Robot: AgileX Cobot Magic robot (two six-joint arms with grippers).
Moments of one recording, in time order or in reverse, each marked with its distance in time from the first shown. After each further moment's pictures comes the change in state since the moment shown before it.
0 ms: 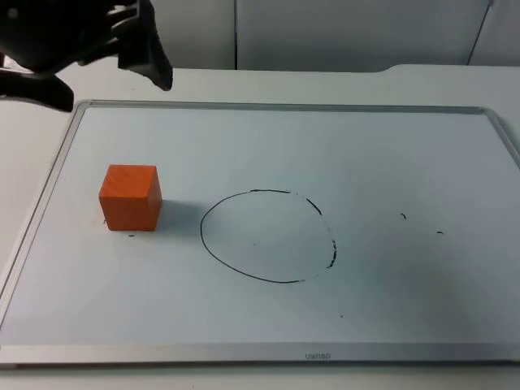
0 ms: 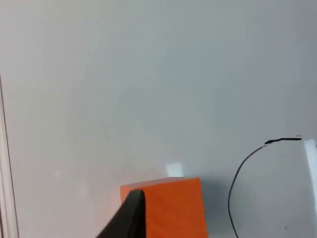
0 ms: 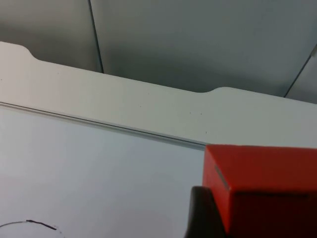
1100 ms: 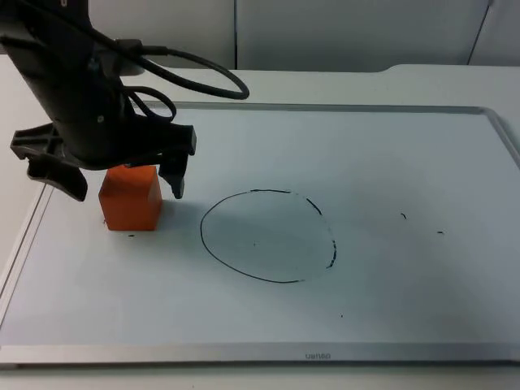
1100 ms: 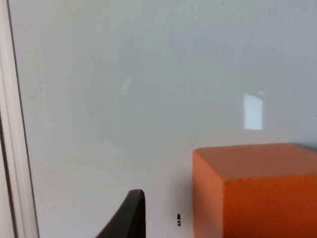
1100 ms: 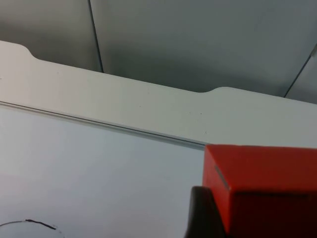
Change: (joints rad) right arm 0.000 0.000 0.000 0.000 -0.002 -0.004; left arm -0.108 0.305 -0.128 0.486 0.082 -0.507
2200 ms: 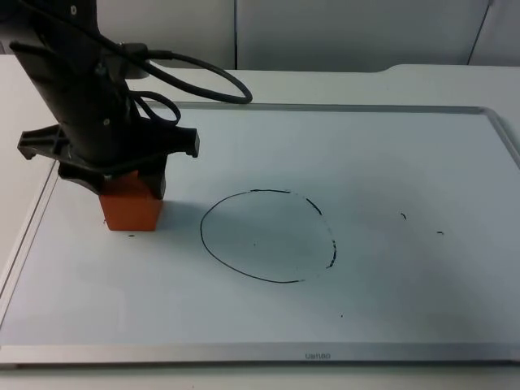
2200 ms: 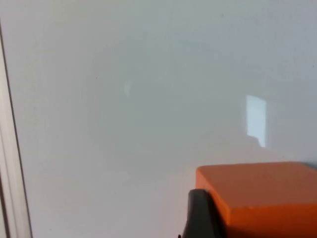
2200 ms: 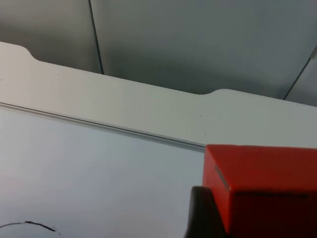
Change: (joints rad) right arm 0.000 0.000 0.000 0.000 -0.004 -0.003; left arm 0.000 0.027 -0.019 0.012 -0.014 0.000
